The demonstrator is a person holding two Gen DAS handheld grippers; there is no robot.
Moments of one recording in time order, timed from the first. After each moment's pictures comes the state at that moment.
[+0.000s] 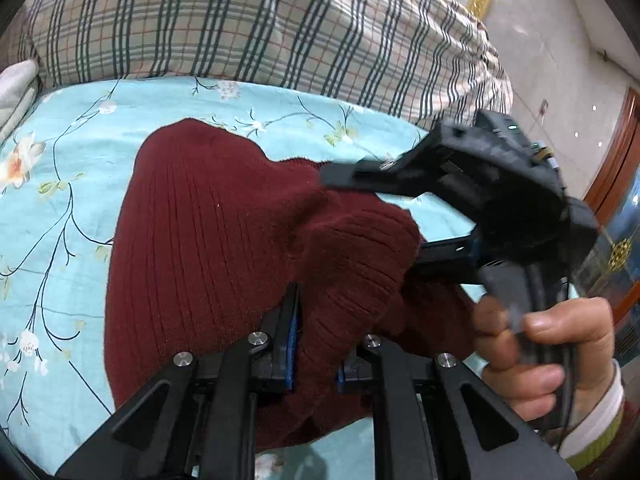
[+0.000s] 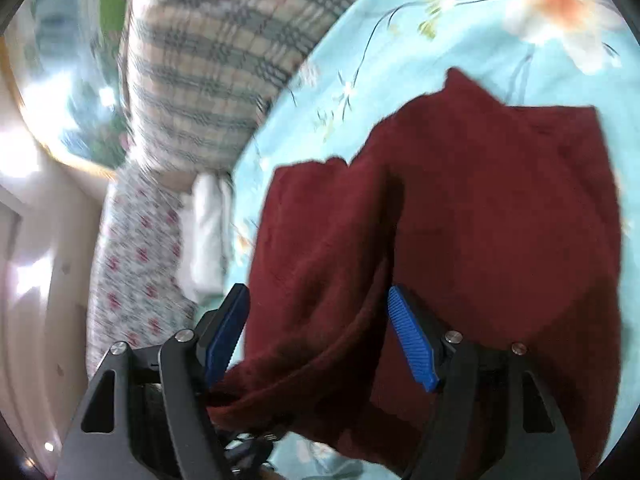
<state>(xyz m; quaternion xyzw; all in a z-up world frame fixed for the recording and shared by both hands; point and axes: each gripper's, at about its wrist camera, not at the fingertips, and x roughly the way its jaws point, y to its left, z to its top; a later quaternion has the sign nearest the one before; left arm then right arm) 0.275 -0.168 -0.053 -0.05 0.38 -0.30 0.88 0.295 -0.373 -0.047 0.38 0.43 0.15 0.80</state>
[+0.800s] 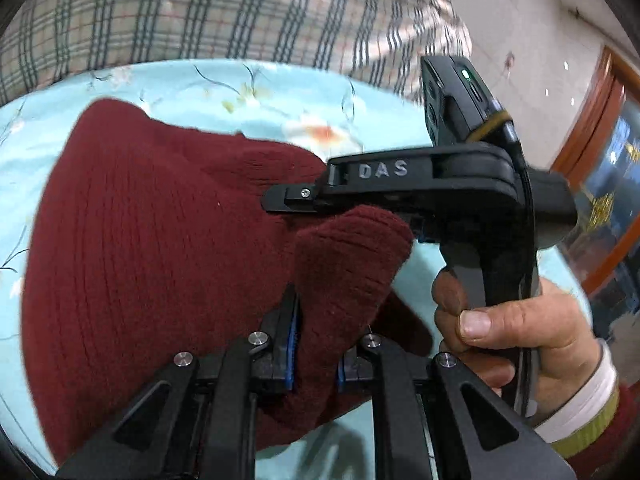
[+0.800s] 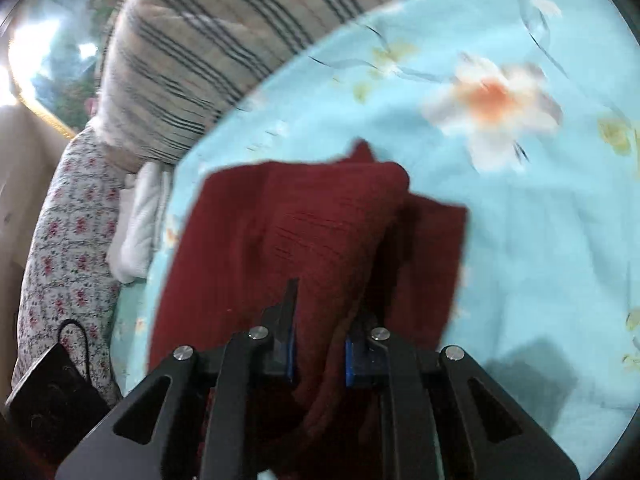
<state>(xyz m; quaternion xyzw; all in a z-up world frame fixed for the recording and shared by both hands) 0.261 -0.274 -0.071 0.01 0.40 -0.36 0.84 0.272 -0.446 -0.047 0.28 0.43 0.08 0.85</state>
